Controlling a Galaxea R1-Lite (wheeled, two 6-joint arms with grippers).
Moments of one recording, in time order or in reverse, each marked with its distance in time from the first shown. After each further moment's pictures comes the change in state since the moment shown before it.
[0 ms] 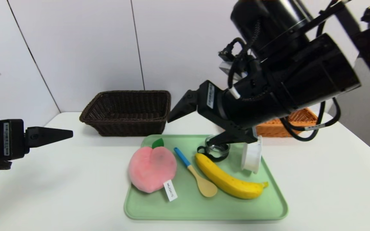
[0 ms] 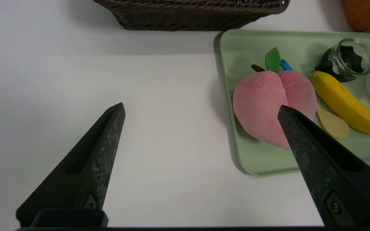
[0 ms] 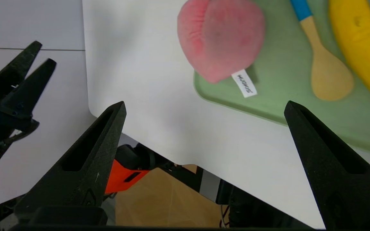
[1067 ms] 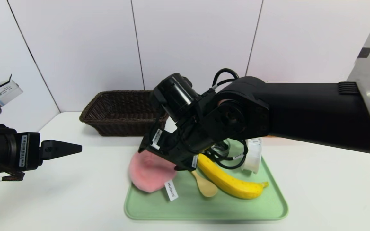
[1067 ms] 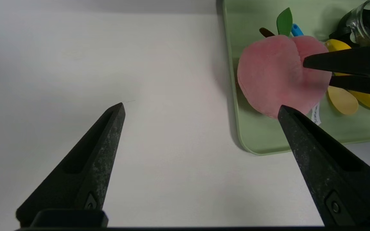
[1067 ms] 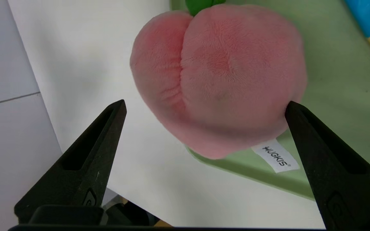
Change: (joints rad) left arm -0.031 0.049 0.017 0.064 -0.002 -0.040; right arm 0.071 0.348 -0.060 -0.164 -0.096 0.183
